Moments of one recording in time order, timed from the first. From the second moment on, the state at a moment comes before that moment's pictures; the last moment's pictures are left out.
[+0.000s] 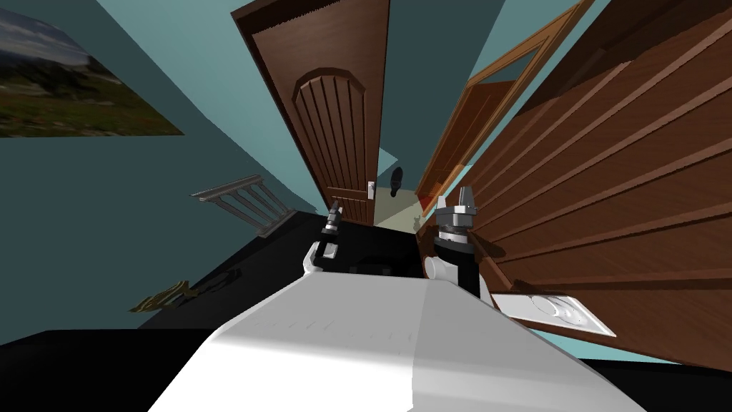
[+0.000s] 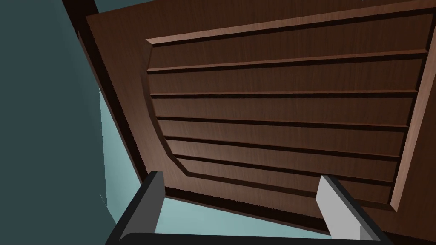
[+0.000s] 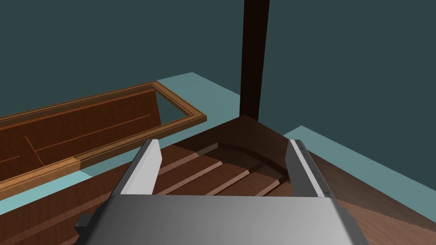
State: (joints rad) arm 0.20 0.12 -0.07 -1.70 -0.12 -0.46 0.11
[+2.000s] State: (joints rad) arm -0.03 0.18 -0.09 -1.28 -0.14 -0.35 0.30
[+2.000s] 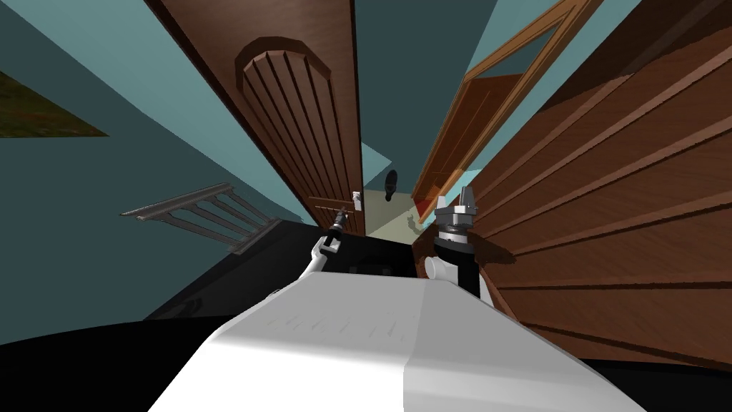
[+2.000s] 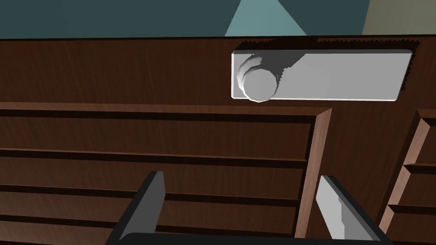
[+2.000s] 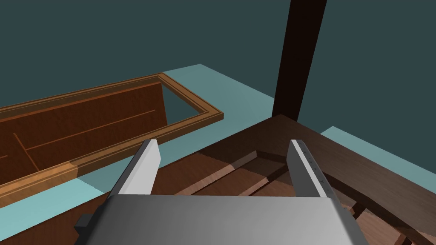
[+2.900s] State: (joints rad) arm -0.06 0.28 -0.04 -1.15 -0.10 -0.37 0.37
